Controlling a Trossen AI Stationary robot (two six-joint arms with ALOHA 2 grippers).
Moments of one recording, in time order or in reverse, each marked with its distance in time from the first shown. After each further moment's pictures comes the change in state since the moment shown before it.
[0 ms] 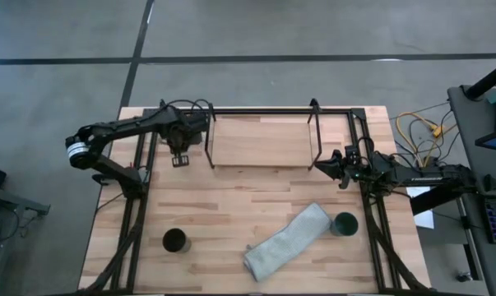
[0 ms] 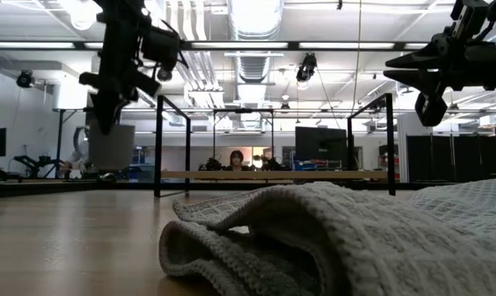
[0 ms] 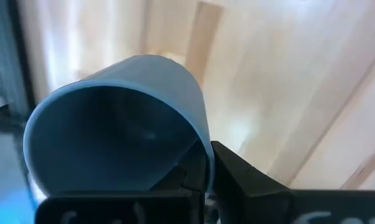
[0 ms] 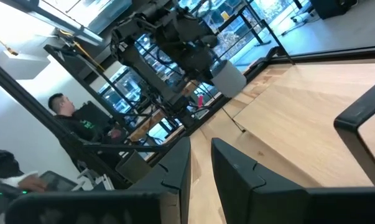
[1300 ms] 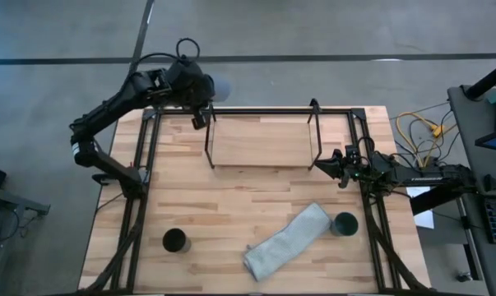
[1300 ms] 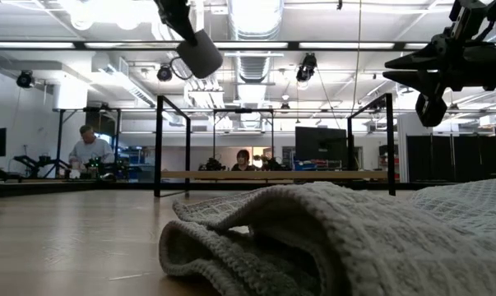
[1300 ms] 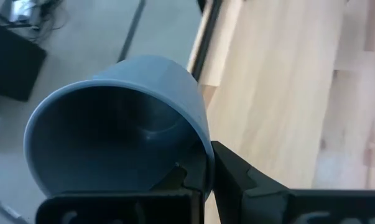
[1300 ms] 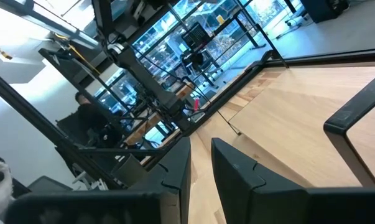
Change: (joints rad) left arm -0.029 0.063 0.679 0.177 0.061 0.113; right arm 0.000 0.000 0.000 -0.001 0.017 0.001
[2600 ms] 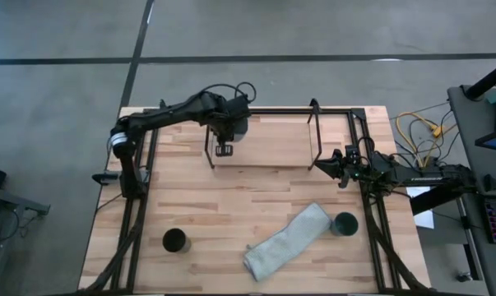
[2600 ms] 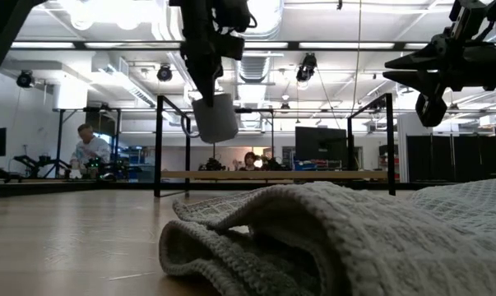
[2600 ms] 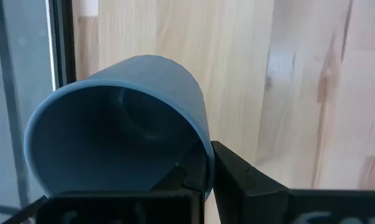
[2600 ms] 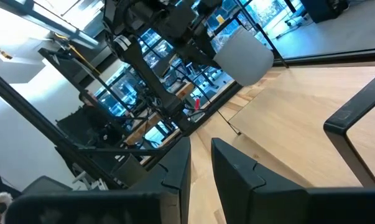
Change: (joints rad) left arm -0.126 0.357 -0.001 -0.134 0.066 -0.031; right arm 0.000 0.000 0.000 -0.001 0.000 0.000
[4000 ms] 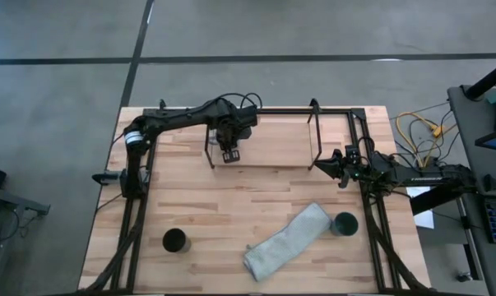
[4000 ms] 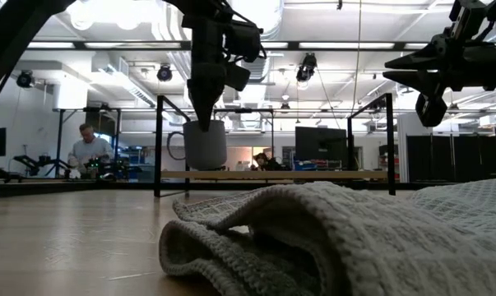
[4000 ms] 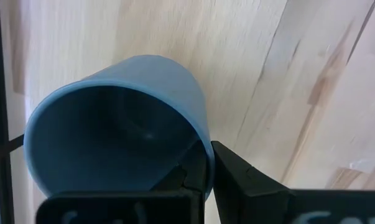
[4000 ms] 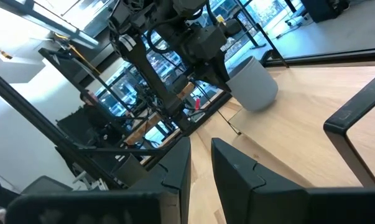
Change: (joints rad) left arm -0.002 0.120 -0.008 -0.053 0.050 -0.216; right arm 0.000 0.000 0.000 0.000 -0.001 0.001
